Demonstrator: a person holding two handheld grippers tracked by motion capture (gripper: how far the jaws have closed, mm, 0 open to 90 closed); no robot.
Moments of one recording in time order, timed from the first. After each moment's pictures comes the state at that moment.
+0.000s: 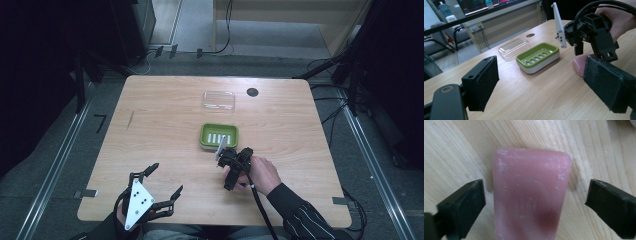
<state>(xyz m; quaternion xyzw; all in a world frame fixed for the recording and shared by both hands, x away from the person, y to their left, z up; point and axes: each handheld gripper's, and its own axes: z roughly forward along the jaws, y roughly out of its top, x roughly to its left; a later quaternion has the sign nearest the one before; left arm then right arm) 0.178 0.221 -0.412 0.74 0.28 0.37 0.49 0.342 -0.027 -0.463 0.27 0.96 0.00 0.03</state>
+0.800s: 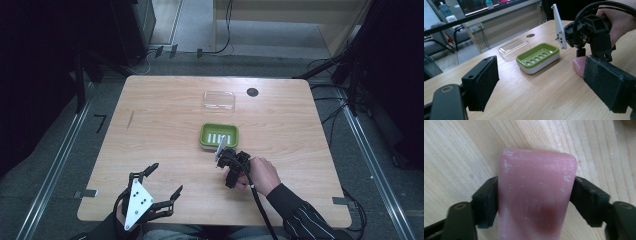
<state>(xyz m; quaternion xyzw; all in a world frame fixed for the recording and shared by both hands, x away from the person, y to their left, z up) 0.177 0.221 -0.412 0.74 0.28 0.37 0.49 0.342 -0.027 -0.464 0.27 0.96 0.01 0.02</state>
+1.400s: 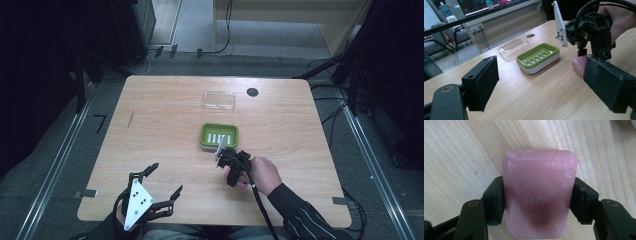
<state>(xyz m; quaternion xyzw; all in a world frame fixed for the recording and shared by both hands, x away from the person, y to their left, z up) 0.177 0.221 -0.412 0.74 0.28 0.37 0.49 0.341 -0.028 -0.458 0.26 0.97 0.01 0.02</state>
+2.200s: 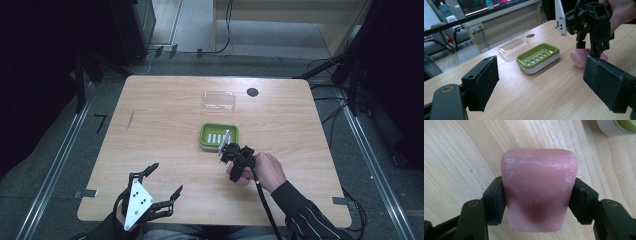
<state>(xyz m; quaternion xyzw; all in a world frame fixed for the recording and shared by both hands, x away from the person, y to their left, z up) 0.177 0.222 -0.412 0.74 0.28 0.37 0.49 0.346 -0.037 -0.441 0.27 0.96 0.03 0.03</state>
